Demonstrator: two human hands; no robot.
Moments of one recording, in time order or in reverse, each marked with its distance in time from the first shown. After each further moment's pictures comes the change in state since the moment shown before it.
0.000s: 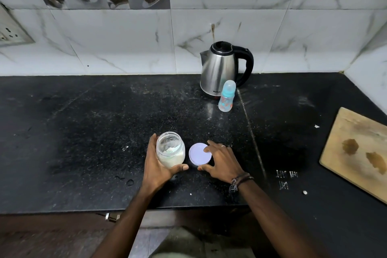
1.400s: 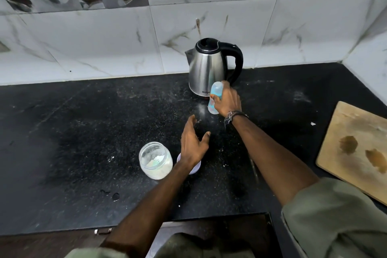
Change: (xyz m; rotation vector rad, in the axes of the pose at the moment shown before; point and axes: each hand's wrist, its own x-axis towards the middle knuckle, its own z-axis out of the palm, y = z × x) left_hand 0.072 0.073 0.144 0.189 -0.048 -0.002; right_hand 0.150 0.071 -0.107 0.234 0.408 0.315
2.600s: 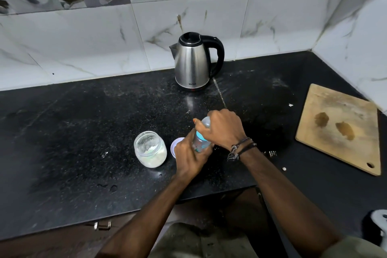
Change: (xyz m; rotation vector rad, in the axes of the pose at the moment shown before) left_hand -0.082 0.000 -0.018 -0.048 0.001 0.319; right_hand -0.166 -0.040 -0.066 -0.357 -0.064 -0.149
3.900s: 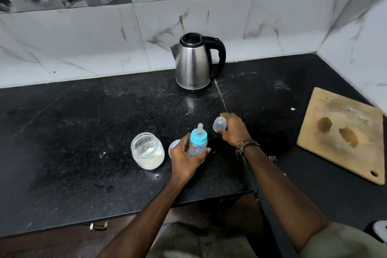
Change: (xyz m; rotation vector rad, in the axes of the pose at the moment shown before) left_hand -0.005 -0.021 0.007 -0.186 0.049 -0.216; right_hand 0.033 0.092 0.082 0.222 -0.145 0.119
